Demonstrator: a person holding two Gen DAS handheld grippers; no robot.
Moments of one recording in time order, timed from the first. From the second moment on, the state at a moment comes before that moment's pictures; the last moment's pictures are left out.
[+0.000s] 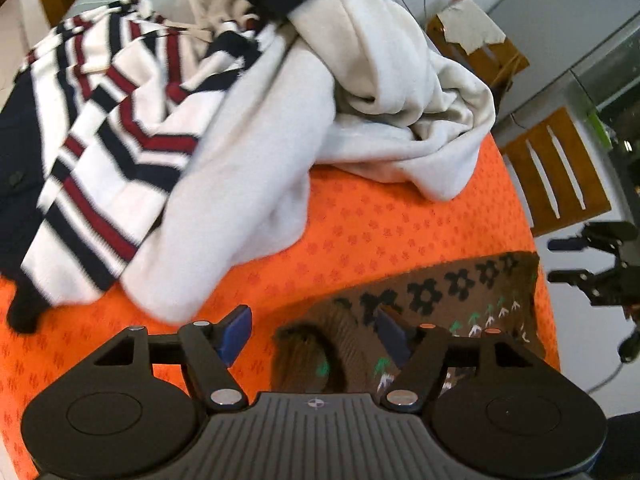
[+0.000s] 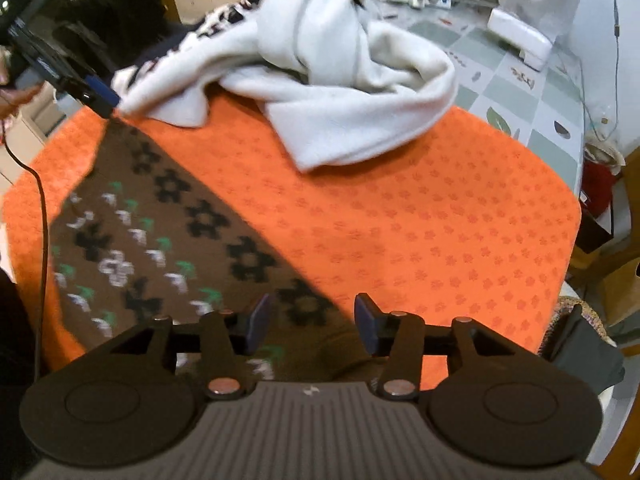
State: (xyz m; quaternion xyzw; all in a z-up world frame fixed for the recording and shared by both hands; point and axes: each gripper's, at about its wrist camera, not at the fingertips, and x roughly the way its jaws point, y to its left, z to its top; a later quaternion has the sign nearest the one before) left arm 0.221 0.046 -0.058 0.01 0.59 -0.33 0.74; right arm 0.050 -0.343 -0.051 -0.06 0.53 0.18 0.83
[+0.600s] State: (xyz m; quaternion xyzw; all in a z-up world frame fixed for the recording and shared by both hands) left arm 0.181 0.069 -0.081 0.06 0.54 -0.37 0.75; right arm -0.066 -0.270 -0.049 0.06 0.49 0.04 0.87
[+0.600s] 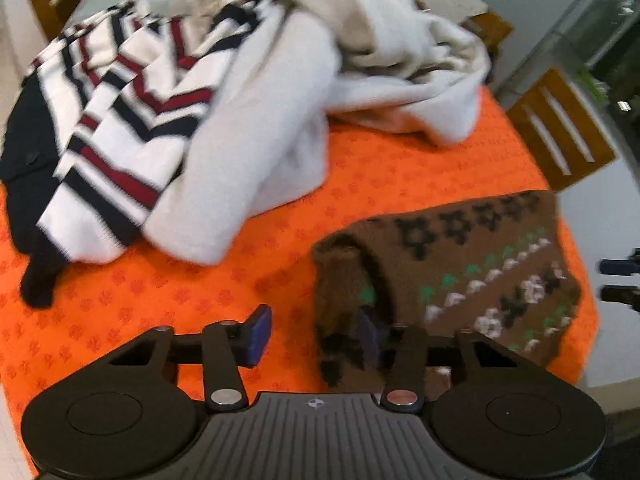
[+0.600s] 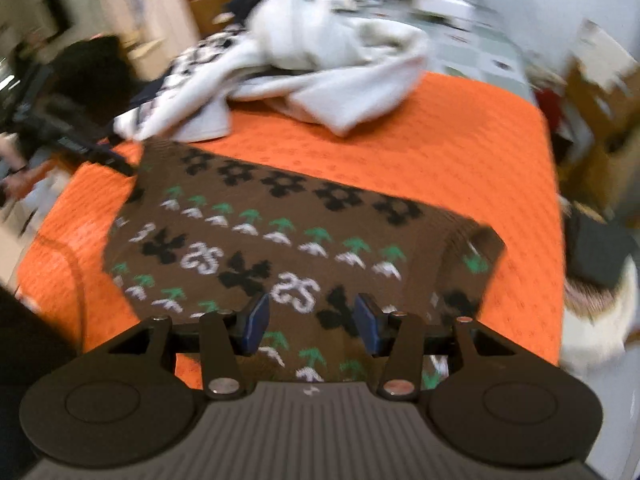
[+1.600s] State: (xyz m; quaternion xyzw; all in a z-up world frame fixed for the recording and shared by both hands) left arm 0.164 0.023 -0.111 -0.10 0.56 -0.32 0.76; right arm 0.014 -0.378 -0.131 0.13 0.51 0.06 0.85
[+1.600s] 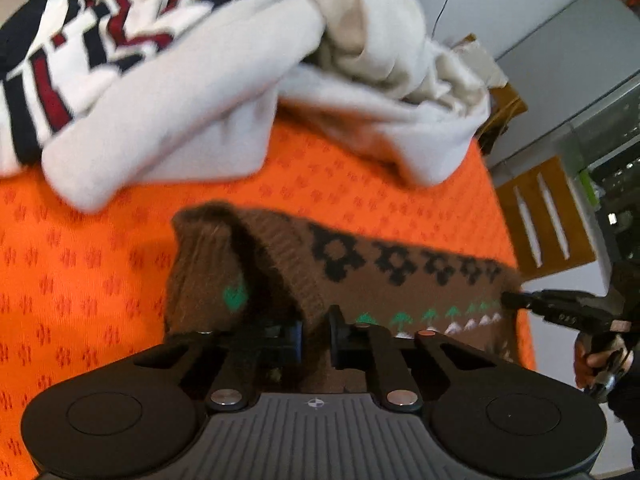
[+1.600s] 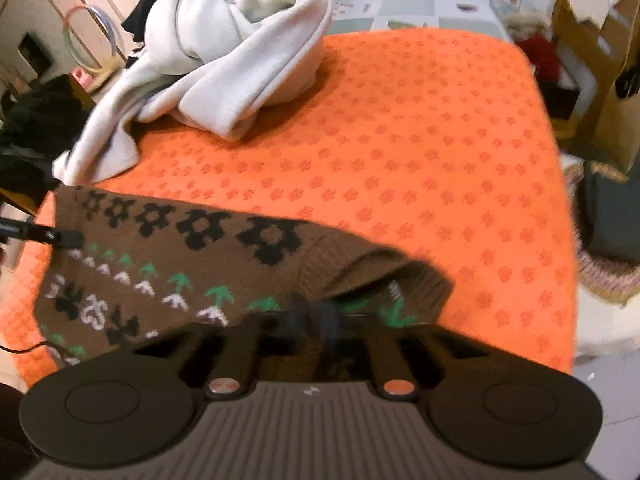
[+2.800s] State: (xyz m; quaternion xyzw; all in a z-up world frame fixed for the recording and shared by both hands) left arm 0.252 0.095 -0.074 0.05 0.57 -0.44 0.69; right arm -0.064 -0.160 -0.032 0.09 0.44 -0.01 0.89
